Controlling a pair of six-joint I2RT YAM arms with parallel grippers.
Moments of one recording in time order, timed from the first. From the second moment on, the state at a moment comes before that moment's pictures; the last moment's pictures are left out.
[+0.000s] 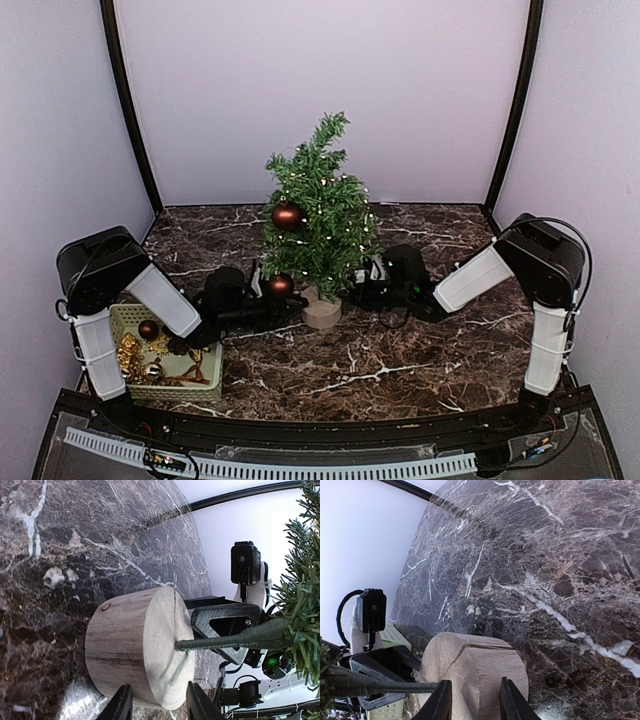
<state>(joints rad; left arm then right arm) -0.74 1.90 0.60 0.95 0.32 -1.09 0.75 1.96 0.85 0.64 -0.34 0.85</state>
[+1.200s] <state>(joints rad) -0.67 1.96 0.75 0.83 0.31 -0.95 0.89 1.84 0.68 0.71 -0.15 1.00</state>
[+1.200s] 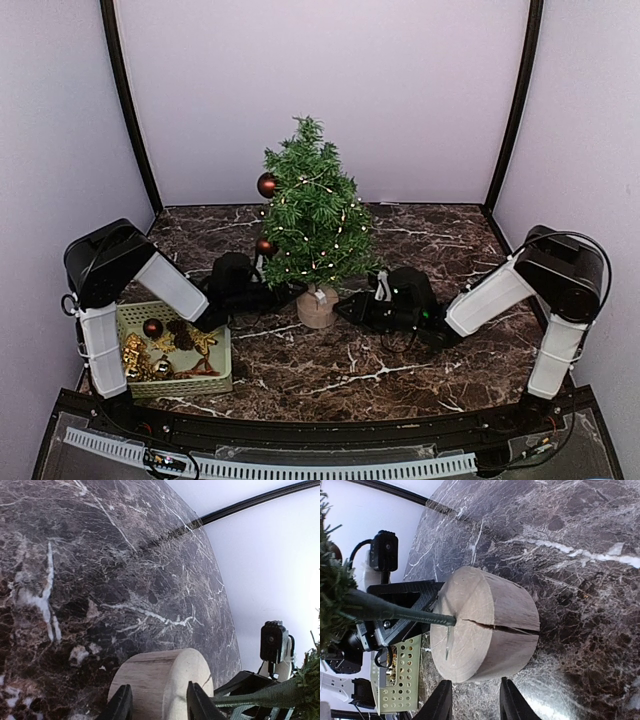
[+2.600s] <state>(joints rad) -0.37 0.71 0.62 -0.62 0.12 -0.77 0.89 1.16 0.53 0.33 0.31 0.75</state>
